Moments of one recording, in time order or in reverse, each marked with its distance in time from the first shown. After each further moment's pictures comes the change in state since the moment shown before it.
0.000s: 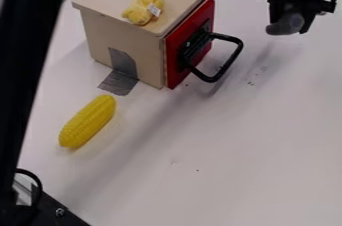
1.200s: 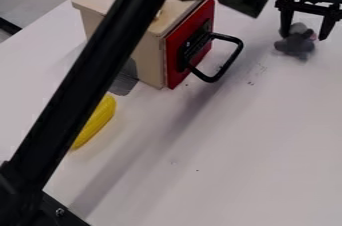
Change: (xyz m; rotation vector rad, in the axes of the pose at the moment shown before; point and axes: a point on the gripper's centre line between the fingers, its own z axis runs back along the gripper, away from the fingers) arm 0.056 -0.011 -0.069 0.008 0.125 0.079
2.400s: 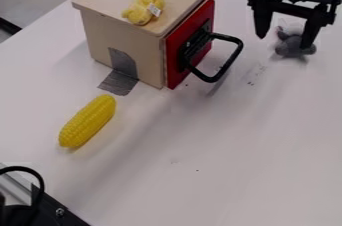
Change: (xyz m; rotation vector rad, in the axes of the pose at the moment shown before) arm -0.091 0.015 0.066 -0.020 -0.013 -0.107
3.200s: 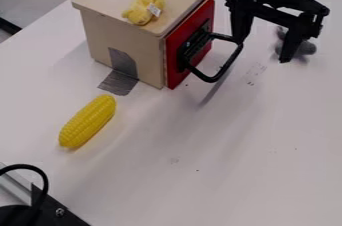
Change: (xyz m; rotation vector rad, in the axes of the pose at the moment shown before) arm -0.077 0.009 0.035 0.074 0.005 -0.079
